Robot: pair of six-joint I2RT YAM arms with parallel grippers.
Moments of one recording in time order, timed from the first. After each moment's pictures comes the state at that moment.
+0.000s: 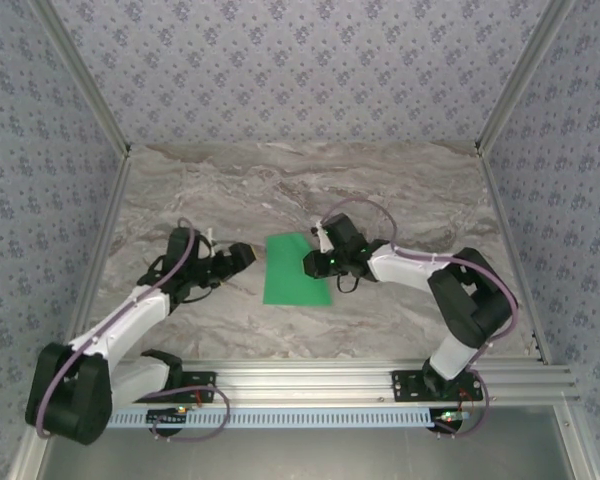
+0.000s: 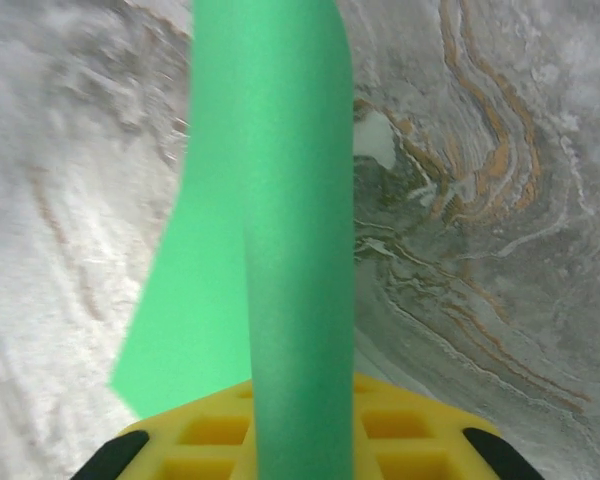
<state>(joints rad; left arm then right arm) -0.29 1.06 0.51 -0.16 0.48 -0.80 0.66 1.65 0.87 -0.08 -0.32 0.46</state>
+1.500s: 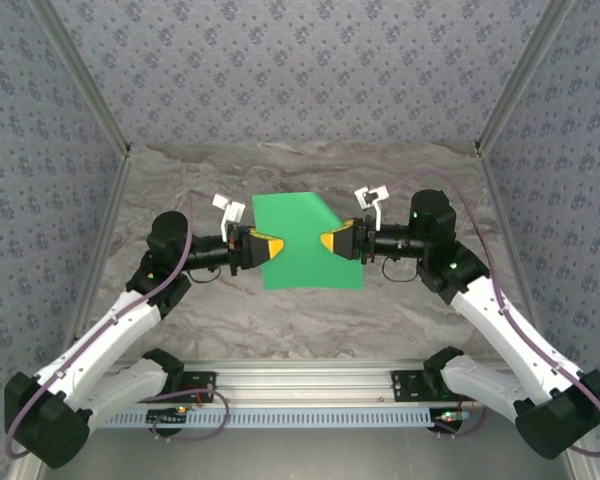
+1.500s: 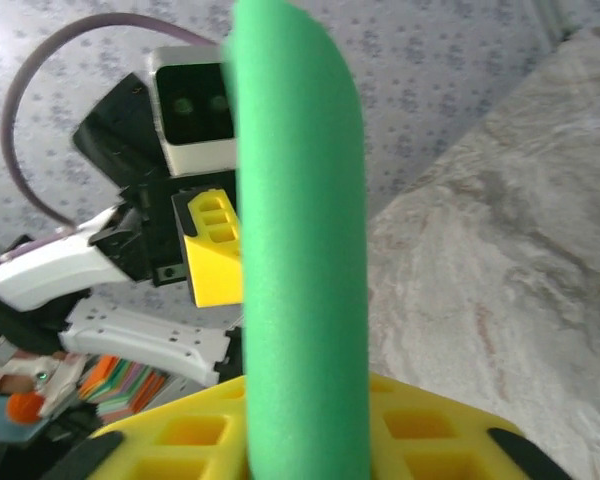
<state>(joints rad) -0.54 0.93 0.73 0.21 0.87 -0.67 0.50 0.97 0.93 -0.16 -0.85 0.51</state>
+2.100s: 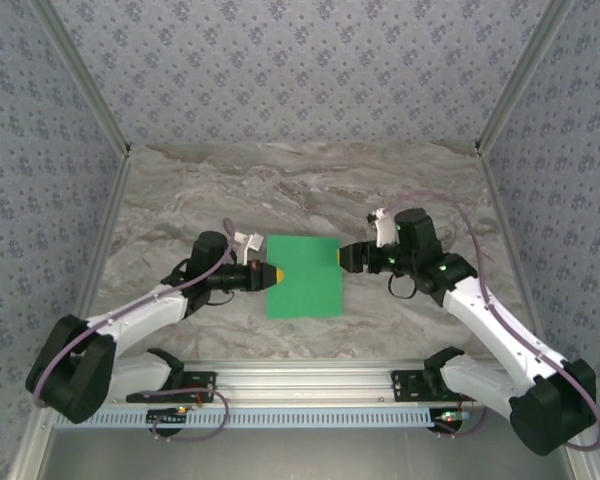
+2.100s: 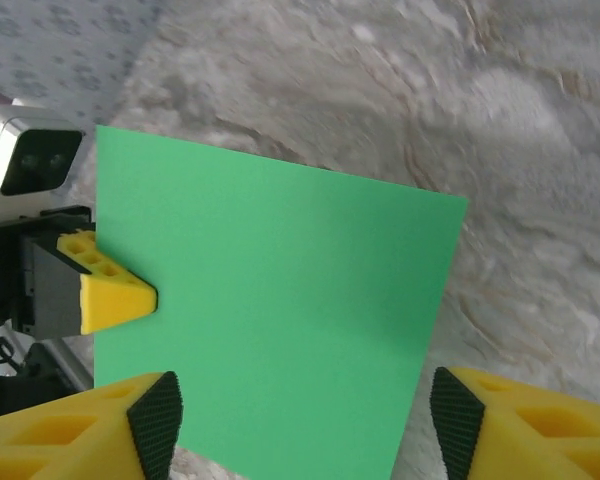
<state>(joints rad) -0.54 1.22 0.48 0.15 0.70 -0.69 0.46 1.03 0.76 -0.42 -0.42 0.37</state>
